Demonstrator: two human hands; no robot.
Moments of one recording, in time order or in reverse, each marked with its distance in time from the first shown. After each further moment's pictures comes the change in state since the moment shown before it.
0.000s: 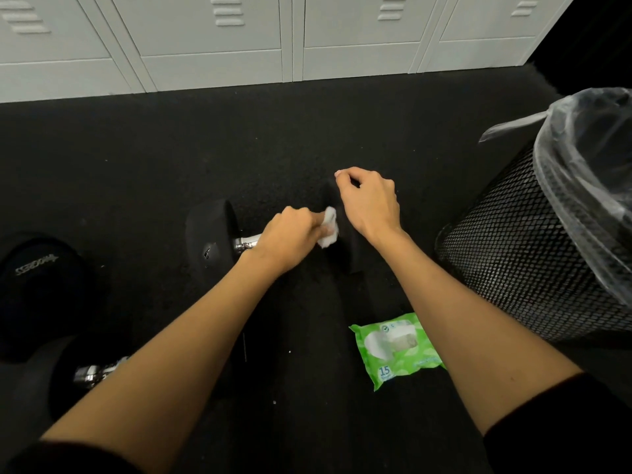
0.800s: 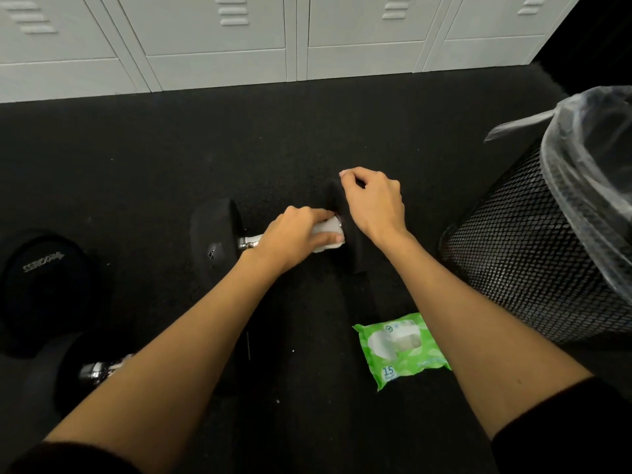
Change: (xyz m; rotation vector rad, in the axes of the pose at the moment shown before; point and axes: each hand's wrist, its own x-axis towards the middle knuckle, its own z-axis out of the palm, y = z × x) left_hand -0.005 -0.001 -0.005 -0.129 -0.045 0.001; right_hand -0.003 0.001 -0.001 0.009 0.018 0.007
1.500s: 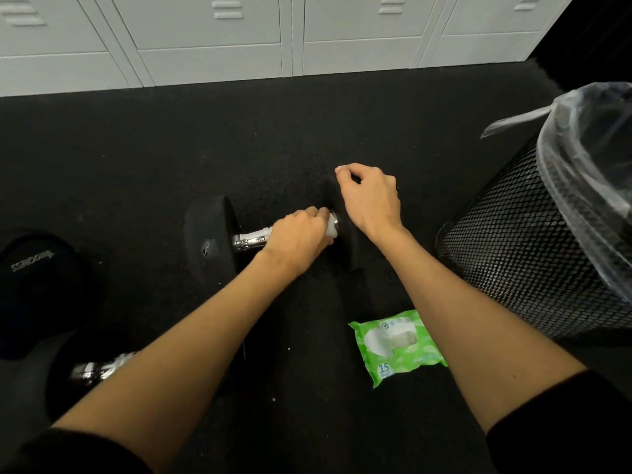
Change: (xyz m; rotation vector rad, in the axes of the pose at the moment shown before) left_hand 0.006 0.011 0.019 0.474 0.130 0.065; right_hand 0.003 0.000 0.000 -0.005 -0.002 -0.007
